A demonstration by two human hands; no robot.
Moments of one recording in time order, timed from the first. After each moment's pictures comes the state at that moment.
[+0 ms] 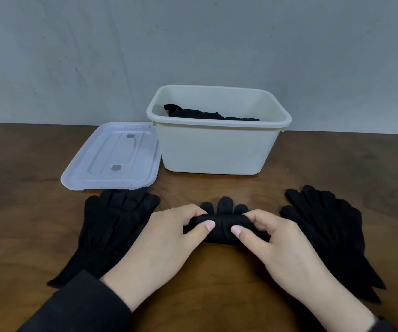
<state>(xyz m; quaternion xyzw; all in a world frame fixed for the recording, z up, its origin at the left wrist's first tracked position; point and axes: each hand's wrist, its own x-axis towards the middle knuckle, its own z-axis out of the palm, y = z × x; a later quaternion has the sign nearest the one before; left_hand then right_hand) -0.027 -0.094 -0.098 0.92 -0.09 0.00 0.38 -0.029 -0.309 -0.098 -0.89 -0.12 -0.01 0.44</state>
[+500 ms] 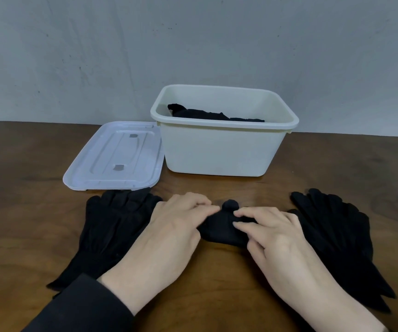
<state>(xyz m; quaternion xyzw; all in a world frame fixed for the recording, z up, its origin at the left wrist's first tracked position) -0.021 -0.091 -0.101 0.95 -0.18 0.08 0.23 -0.020 -0.306 -0.118 -0.94 -0.22 -0.18 0.19</state>
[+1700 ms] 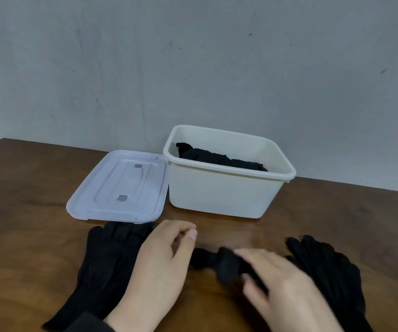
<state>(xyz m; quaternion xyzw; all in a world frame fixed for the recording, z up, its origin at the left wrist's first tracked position) -0.012 -0.088 -0.093 0.86 0.02 0.15 0.48 -0.022 -0.306 -0.088 -0.93 -0.25 -0.18 0.17</state>
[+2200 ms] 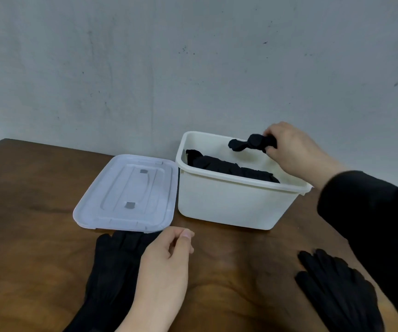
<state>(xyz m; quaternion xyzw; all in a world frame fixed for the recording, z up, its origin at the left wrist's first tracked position) 0.001 -0.080 -0.094 0.74 0.14 0.14 0.65 0.204 -0.296 0.045 -0.96 -0.17 -0.21 0.06</state>
